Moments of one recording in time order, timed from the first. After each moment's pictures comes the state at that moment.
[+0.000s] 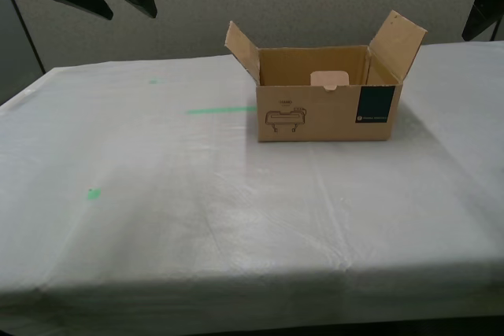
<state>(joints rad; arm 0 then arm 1) 0.12 1.06 0.84 -0.93 -0.17 0.09 -0.60 1.20 0.93 -0.60 -0.12 -0.25</state>
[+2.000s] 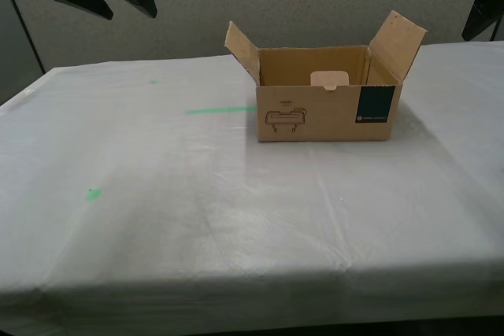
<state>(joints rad) 0.12 1.06 0.84 -0.92 -0.17 0.09 -0.60 1.20 0.93 -0.60 -0.12 -0.25</state>
